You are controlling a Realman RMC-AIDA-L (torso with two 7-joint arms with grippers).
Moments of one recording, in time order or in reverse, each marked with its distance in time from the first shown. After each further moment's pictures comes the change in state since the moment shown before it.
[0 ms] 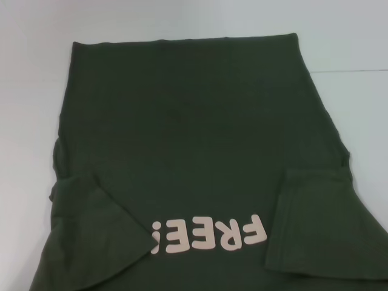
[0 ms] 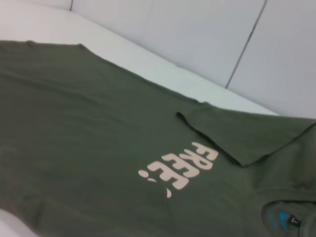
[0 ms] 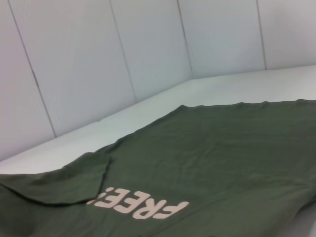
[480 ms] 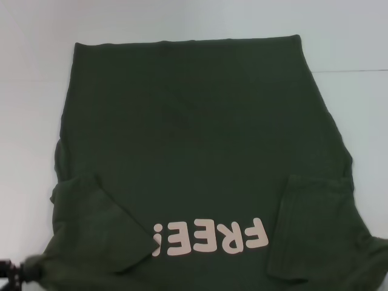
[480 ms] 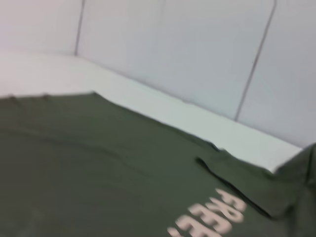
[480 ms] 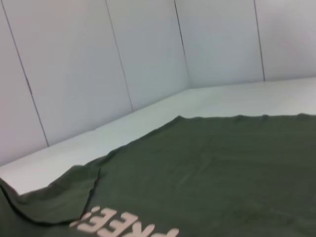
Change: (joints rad) left arm -0.060 0.013 -0.035 -0.039 -0.064 -0.014 0.012; right arm 0.094 0.015 0.037 0.020 -0.003 0.057 0.013
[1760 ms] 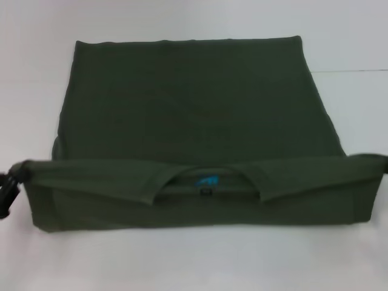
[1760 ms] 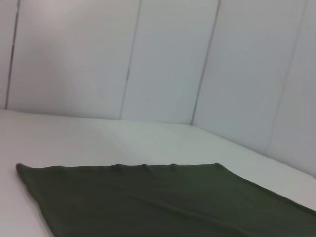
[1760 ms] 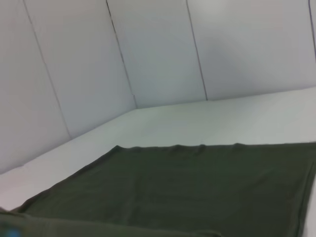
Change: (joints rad) left arm -0.111 0.015 -0.088 -0.216 -0.249 -0.378 -0.032; right arm 0.238 -0.038 0.075 0.051 0.038 0.271 0.195
